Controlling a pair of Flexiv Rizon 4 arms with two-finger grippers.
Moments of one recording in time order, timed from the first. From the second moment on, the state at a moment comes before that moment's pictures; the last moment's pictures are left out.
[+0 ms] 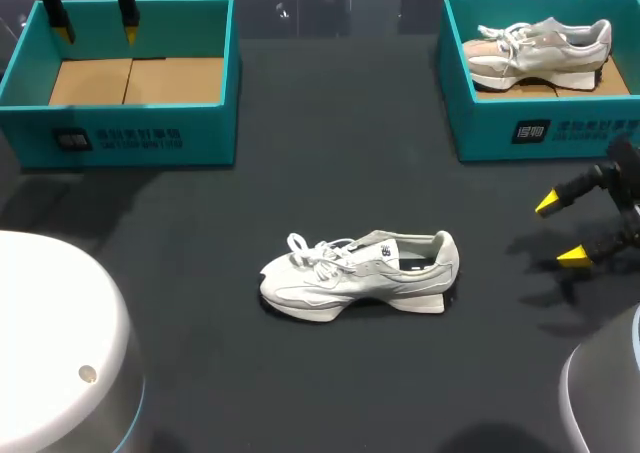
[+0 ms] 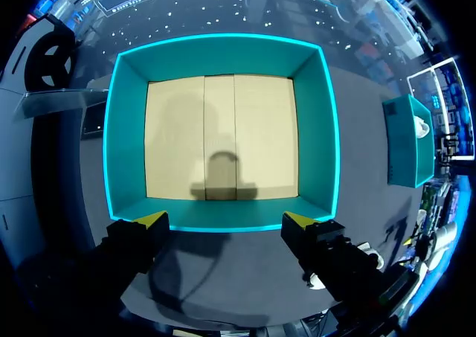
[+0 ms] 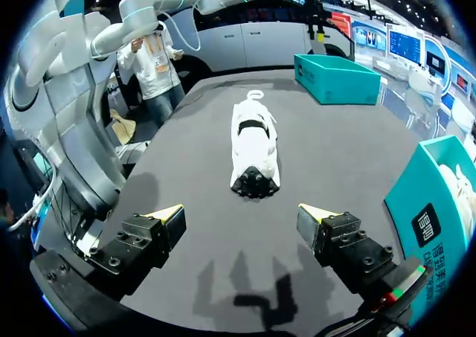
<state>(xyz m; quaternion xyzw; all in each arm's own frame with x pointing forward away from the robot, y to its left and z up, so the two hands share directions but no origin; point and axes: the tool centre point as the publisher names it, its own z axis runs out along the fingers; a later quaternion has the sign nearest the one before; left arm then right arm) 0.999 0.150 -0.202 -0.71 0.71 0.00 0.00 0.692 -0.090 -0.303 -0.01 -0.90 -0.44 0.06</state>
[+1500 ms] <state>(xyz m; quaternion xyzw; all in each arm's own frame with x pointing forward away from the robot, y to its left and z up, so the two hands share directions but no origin) 0.999 0.150 -0.202 -0.71 0.71 0.00 0.00 0.681 -0.040 -0.385 -0.07 -0.82 -0.57 -0.04</state>
